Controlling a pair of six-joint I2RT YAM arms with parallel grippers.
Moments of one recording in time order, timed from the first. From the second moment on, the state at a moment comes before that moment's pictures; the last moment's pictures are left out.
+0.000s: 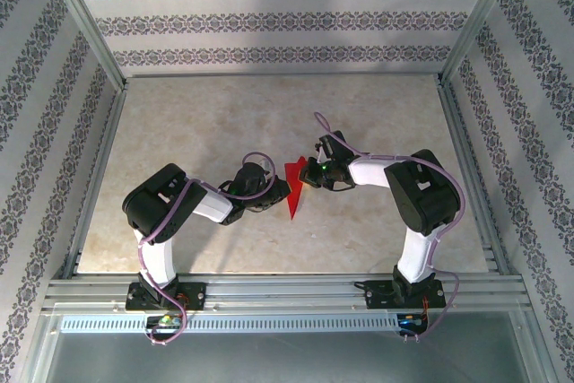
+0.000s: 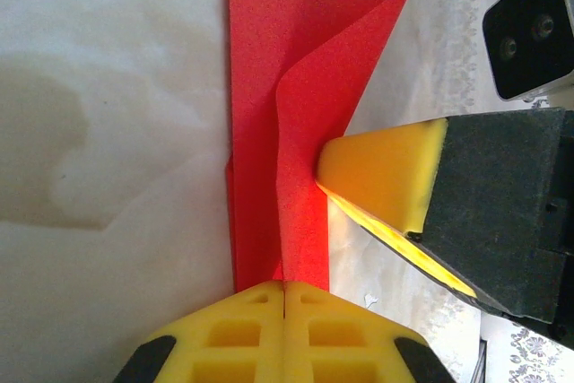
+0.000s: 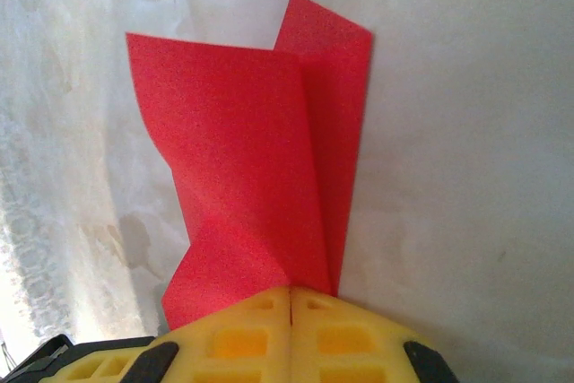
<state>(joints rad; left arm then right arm) -0.63 1.88 0.65 0.65 0.28 -1.11 0.45 1.86 0.93 -0.06 -0.46 0.81</state>
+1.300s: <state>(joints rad) -0.64 1.69 0.82 0.11 0.48 -1.00 0.45 1.87 0.93 -0.05 -0.49 0.80</state>
